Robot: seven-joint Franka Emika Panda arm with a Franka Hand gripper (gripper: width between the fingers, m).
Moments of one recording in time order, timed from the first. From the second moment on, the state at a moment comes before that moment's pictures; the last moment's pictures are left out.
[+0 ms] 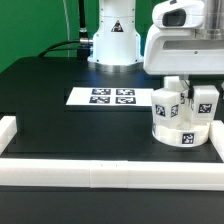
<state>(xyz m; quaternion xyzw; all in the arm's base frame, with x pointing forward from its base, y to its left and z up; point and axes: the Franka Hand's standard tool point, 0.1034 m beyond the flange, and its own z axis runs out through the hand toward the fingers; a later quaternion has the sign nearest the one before) 0.551 0.116 0.079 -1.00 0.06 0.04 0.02</state>
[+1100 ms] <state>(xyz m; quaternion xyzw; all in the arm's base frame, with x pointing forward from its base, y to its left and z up) 0.551 0.114 0.105 -1.00 0.03 0.06 0.02</state>
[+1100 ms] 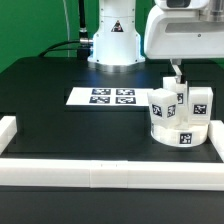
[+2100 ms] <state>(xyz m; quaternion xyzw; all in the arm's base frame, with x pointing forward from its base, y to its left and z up) 0.553 0.112 0.102 -0.92 -0.39 0.05 0.03</state>
